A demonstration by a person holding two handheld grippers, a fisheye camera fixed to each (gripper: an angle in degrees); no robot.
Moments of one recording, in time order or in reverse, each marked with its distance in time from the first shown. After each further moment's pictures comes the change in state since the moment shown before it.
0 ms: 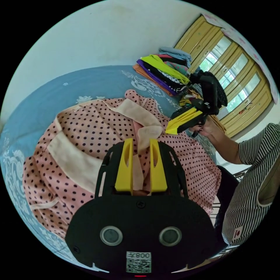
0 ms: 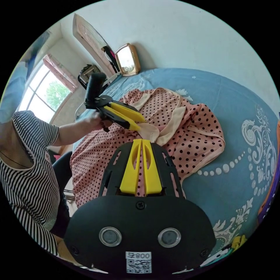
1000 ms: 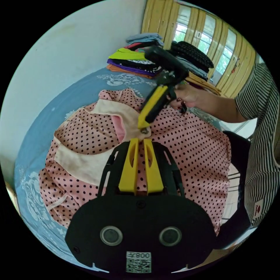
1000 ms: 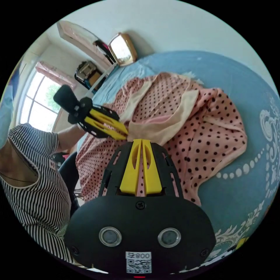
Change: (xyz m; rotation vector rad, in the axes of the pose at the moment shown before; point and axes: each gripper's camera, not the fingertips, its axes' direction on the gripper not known) left arm 0.064 -0.017 -0.073 -0.039 -0.130 0.292; right arm 0.010 -0.031 0.027 -0.152 -0.067 0.090
